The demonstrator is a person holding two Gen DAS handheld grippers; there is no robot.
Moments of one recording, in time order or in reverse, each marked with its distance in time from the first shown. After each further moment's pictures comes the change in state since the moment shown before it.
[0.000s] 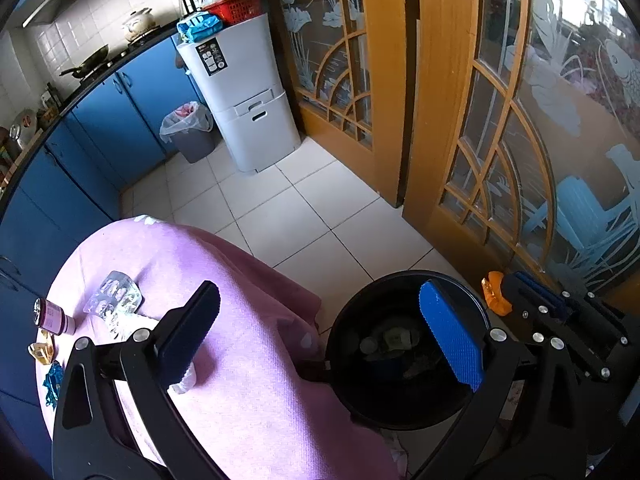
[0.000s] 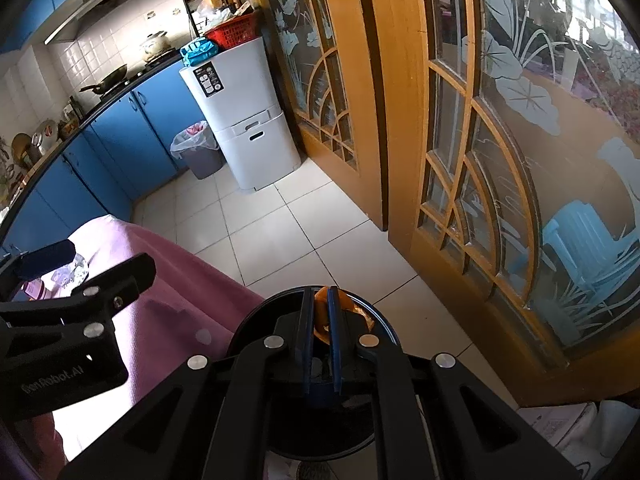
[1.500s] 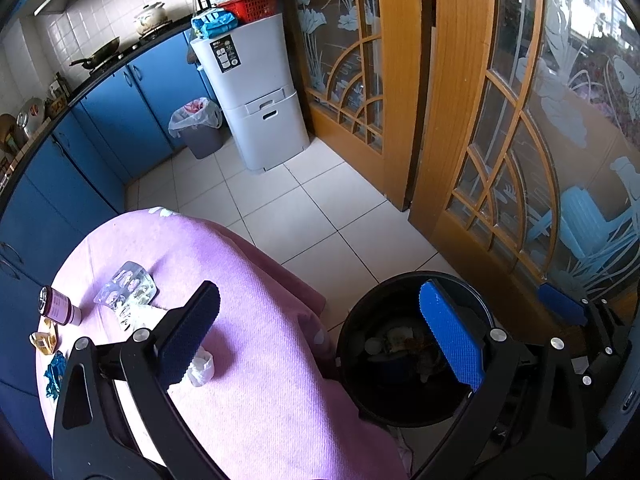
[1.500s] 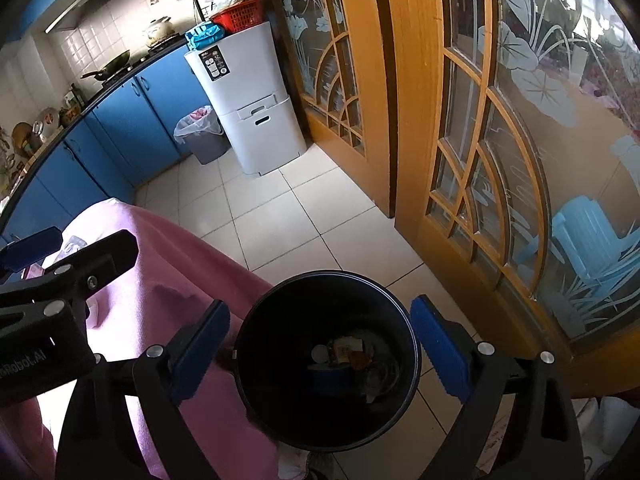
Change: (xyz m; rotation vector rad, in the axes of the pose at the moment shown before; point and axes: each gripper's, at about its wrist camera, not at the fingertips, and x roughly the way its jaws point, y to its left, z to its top) left arm -0.007 0.013 -0.001 -0.035 -0.005 0.012; right arm 0.007 0.017 -0.006 -0.016 0.049 0.004
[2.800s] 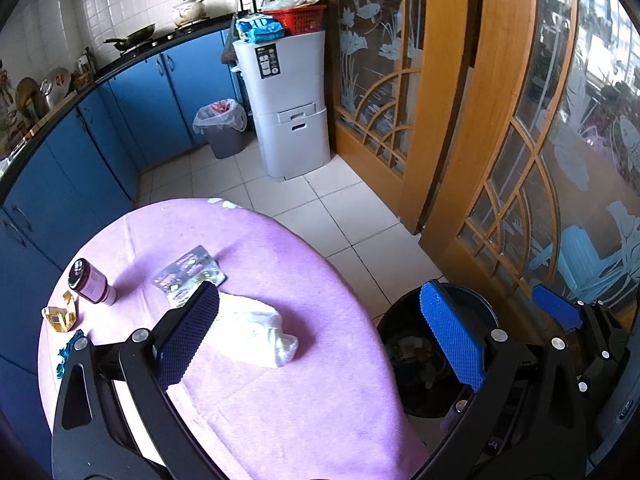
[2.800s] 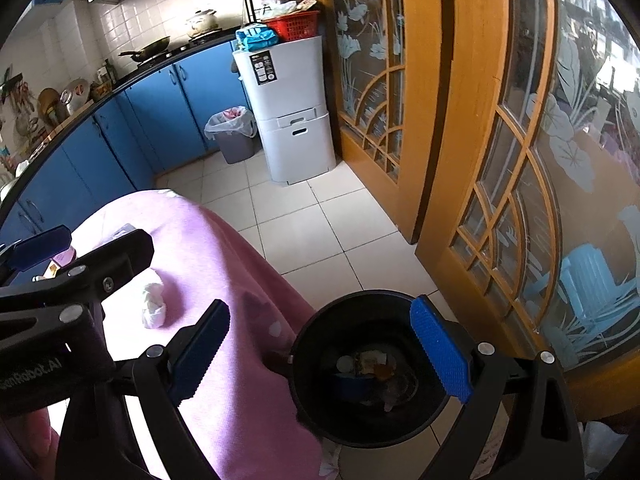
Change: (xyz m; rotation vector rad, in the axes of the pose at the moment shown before) left arm -0.043 0.079 -0.019 -0.135 -0.066 -0.004; right arm -0.033 0.088 0.005 -0.141 -0.047 0.011
